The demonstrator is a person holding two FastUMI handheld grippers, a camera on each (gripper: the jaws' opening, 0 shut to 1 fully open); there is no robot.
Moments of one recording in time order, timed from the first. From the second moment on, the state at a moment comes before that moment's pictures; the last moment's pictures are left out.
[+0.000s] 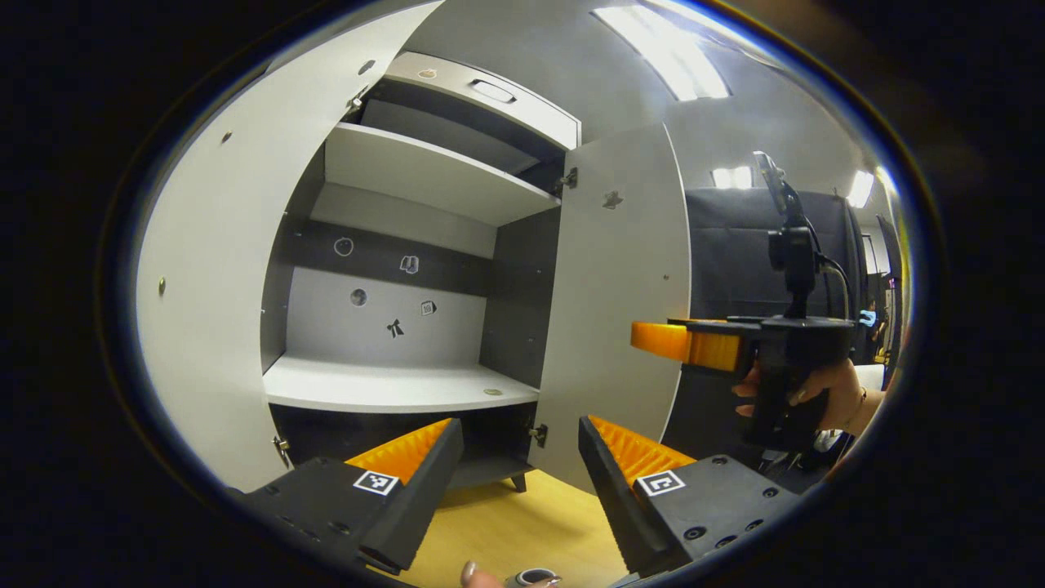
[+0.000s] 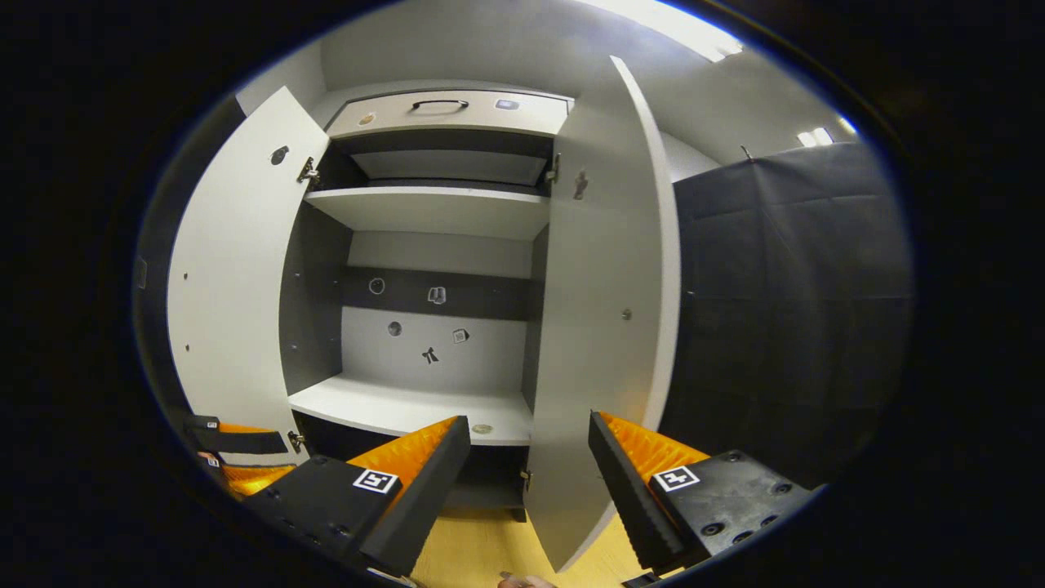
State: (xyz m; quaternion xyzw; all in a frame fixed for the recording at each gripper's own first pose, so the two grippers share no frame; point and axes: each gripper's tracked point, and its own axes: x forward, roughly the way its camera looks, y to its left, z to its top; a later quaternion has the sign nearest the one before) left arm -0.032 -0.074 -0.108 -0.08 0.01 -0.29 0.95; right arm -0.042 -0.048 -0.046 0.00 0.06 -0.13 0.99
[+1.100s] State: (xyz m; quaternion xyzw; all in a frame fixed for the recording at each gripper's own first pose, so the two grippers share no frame) left arm 0.013 -0.083 -0.093 -0.08 0.05 -0.15 0.98; right arm -0.027 -0.152 -0.069 0.07 0.07 -0.05 0.99
